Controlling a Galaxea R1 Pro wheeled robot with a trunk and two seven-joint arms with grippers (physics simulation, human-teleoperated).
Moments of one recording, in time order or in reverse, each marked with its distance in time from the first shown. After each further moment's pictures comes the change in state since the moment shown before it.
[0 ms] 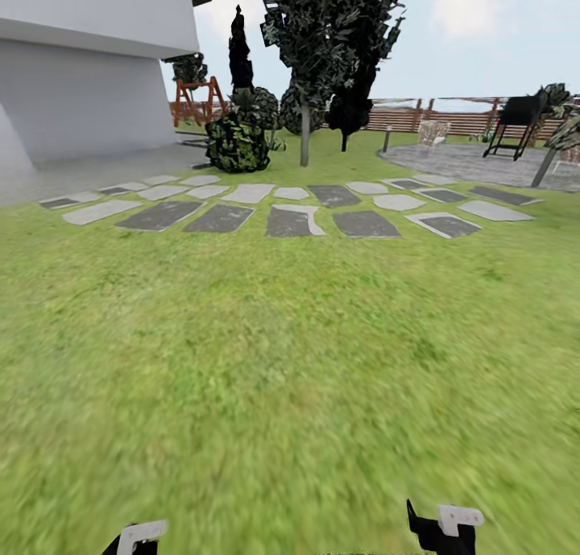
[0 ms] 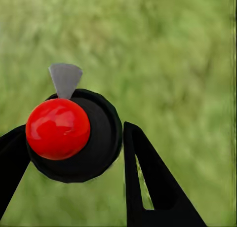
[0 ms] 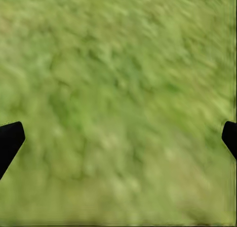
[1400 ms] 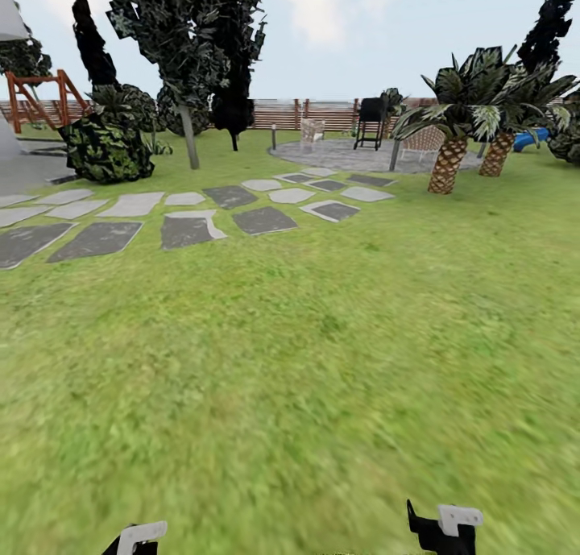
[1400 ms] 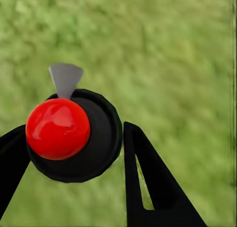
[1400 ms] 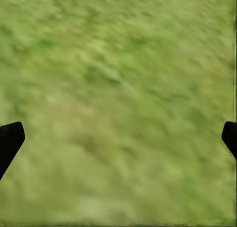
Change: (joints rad) left arm 0.000 0.000 0.000 0.003 -0.002 0.001 0.000; right arm 0.000 0.000 0.000 -0.001 0.000 0.000 0.000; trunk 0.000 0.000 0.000
